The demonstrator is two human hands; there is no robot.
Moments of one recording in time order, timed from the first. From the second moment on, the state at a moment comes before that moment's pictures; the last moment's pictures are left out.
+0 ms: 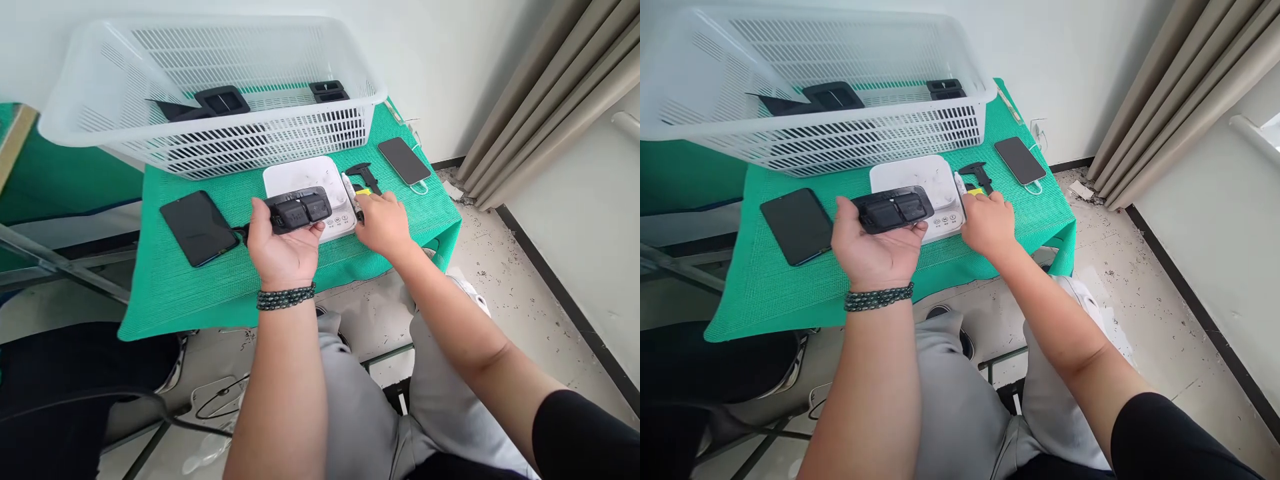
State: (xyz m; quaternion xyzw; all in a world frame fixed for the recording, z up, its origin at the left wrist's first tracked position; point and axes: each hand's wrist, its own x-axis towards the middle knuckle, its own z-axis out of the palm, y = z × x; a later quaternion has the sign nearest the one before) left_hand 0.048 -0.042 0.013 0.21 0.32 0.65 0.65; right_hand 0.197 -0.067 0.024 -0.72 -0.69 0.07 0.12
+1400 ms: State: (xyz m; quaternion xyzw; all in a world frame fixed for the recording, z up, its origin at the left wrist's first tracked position) left_hand 0.015 -0.010 0.012 0.19 0.33 0.69 0.61; right_hand 0.195 -0.004 0.021 -0.77 -0.59 0.12 0.20
